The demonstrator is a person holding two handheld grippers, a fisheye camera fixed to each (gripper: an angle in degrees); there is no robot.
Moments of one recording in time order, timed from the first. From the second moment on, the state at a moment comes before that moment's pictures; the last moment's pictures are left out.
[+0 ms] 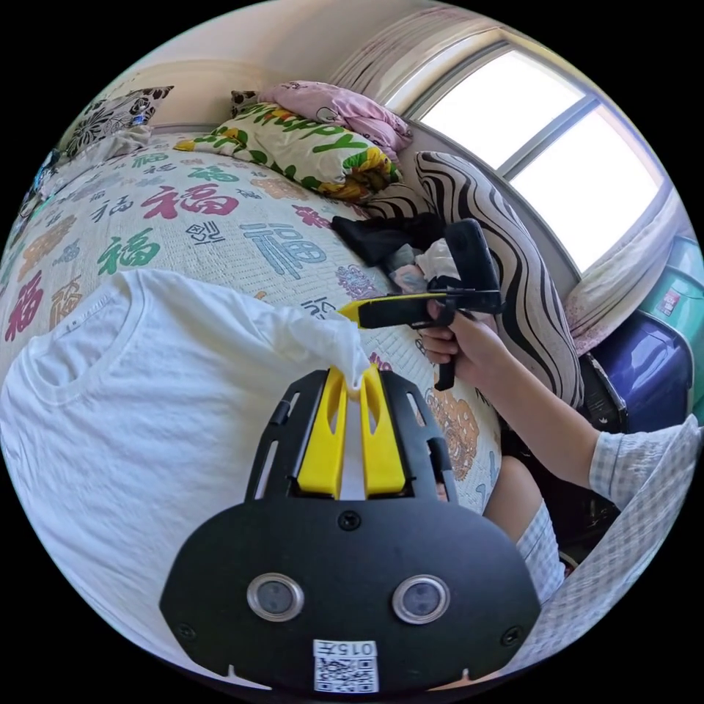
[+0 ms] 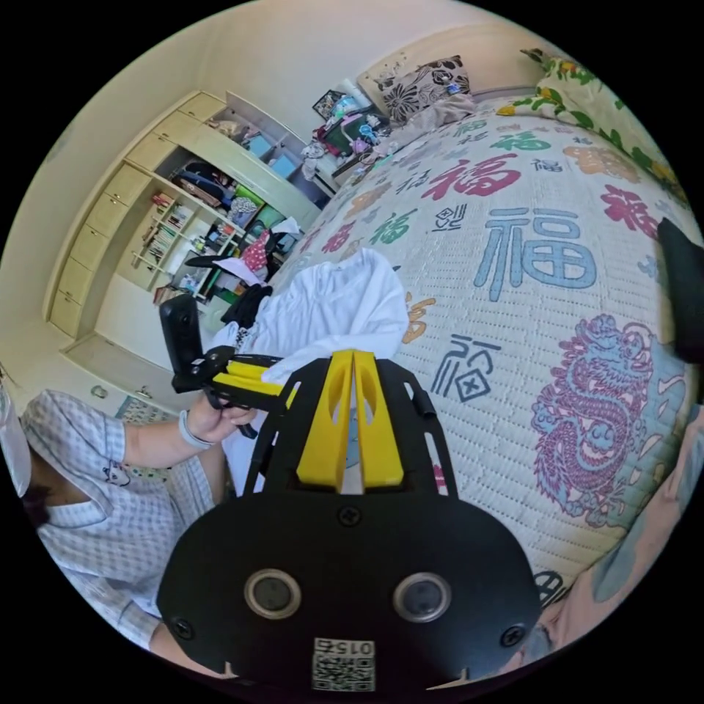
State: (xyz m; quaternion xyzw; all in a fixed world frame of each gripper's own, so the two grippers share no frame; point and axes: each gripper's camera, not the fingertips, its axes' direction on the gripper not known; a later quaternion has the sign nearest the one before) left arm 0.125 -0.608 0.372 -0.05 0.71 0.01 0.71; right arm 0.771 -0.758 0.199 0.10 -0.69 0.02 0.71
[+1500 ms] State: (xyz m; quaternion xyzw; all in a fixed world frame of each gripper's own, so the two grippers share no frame) left arm -0.128 -0.258 0.424 -0.40 0.53 -0.09 0.75; right arm 0.629 -0.453 0.163 -0.17 -0.68 0.01 0.72
